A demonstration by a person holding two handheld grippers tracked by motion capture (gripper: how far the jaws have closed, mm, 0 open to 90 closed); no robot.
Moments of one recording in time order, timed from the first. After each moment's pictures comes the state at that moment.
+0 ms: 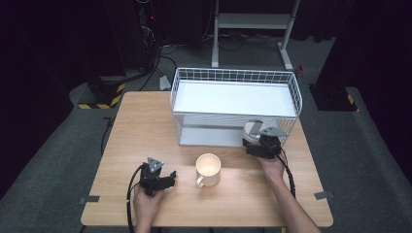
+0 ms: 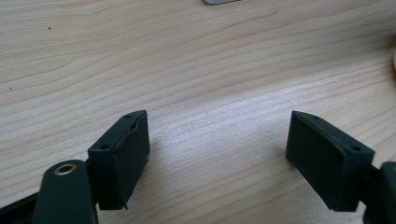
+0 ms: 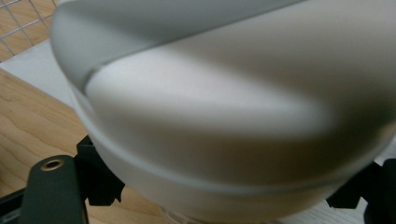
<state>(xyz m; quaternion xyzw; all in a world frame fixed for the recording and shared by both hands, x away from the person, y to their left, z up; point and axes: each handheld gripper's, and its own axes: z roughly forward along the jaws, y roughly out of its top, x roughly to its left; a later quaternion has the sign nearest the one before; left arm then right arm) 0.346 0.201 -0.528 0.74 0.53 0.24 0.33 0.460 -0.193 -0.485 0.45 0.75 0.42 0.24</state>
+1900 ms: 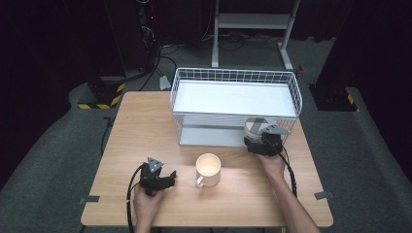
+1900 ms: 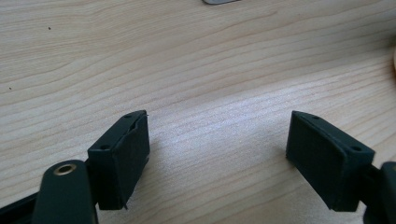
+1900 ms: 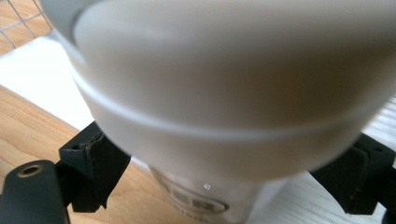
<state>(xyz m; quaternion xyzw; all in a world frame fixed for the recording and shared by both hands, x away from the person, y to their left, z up) 0.346 0.201 -0.528 0.74 0.53 0.24 0.33 0.471 -0.202 -0.493 0.45 0.75 0.42 0.24</state>
